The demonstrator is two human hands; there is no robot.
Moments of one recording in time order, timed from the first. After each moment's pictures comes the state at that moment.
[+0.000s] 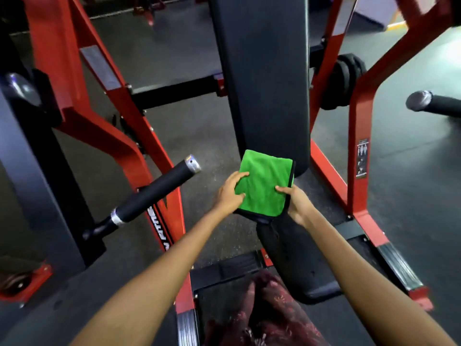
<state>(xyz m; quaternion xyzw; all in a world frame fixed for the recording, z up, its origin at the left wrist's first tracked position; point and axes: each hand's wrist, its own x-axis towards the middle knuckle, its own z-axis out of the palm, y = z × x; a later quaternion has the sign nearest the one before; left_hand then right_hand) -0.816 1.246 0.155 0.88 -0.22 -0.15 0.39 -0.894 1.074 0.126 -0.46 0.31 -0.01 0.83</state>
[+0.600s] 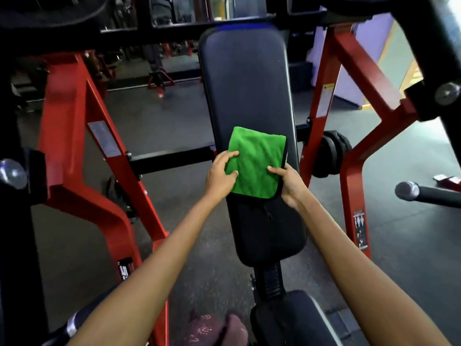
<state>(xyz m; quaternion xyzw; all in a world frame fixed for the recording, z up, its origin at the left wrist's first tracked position) -0.666 1.156 0.299 0.82 -0.25 0.06 0.51 -0.740 0.997 0.289 -0.51 0.15 -0.14 0.83</state>
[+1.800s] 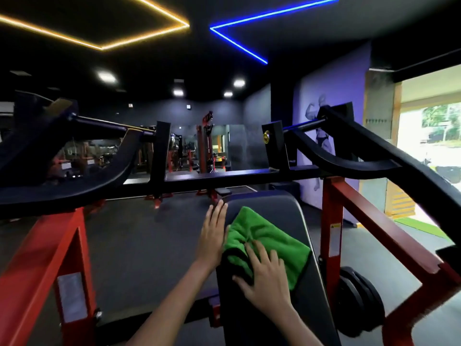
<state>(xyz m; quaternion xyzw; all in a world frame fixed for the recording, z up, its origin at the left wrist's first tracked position) -0.384 1.092 0.445 0.78 -0.40 0.35 0.34 -0.529 0.994 0.407 -0.93 0.09 -0.34 0.07</state>
